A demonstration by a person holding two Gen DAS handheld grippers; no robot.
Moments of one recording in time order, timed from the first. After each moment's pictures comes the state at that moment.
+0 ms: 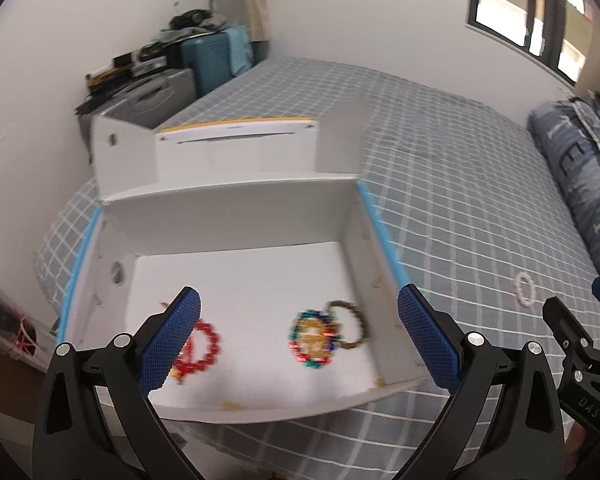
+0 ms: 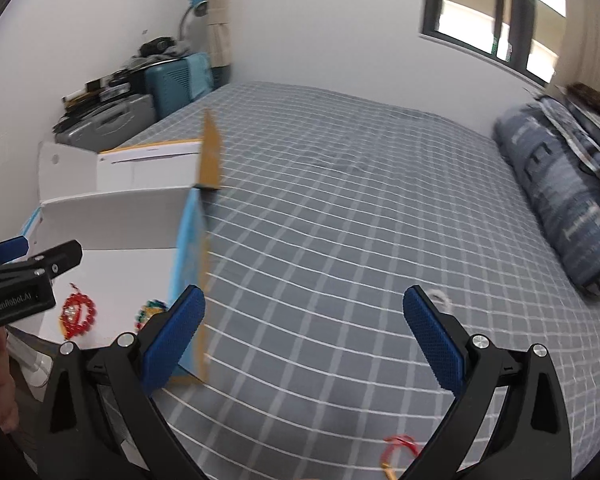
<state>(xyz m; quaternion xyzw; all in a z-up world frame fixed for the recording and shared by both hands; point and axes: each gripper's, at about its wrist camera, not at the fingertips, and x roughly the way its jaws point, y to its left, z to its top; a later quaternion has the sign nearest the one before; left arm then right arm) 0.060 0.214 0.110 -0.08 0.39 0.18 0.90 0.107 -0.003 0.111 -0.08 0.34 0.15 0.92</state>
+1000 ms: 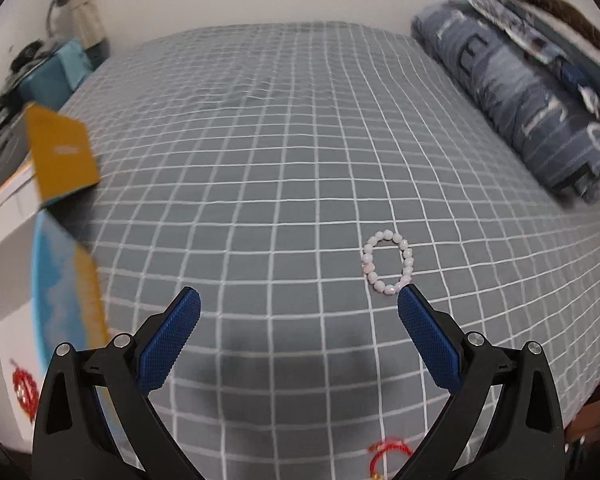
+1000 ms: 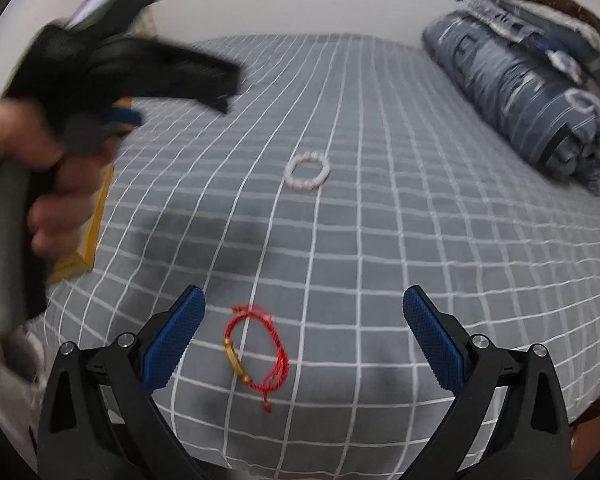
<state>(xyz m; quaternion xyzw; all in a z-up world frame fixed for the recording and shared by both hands) 0.226 -0.019 0.037 0.00 0.47 0.00 0.88 0.067 -0.175 0.008 -0.02 0.43 0.09 0.90</state>
